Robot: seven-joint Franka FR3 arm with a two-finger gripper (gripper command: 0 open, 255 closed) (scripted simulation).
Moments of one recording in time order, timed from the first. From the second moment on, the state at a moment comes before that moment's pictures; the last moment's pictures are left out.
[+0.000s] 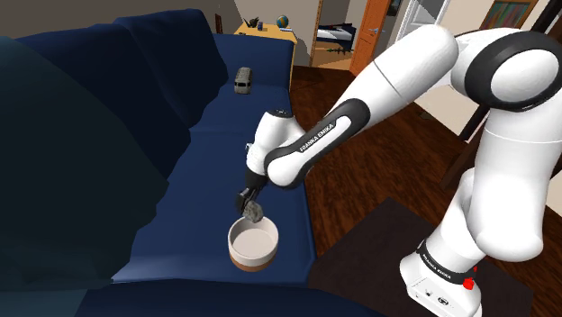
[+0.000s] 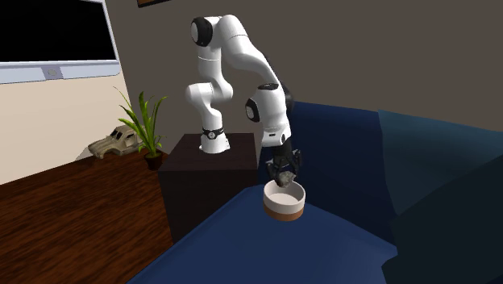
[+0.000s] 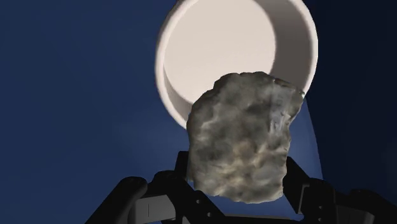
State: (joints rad) arm 0.40 0.29 0.19 -2.23 0.21 2.73 0.00
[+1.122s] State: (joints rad) arm 0.47 0.38 0.21 -2.34 0.20 2.94 0.06
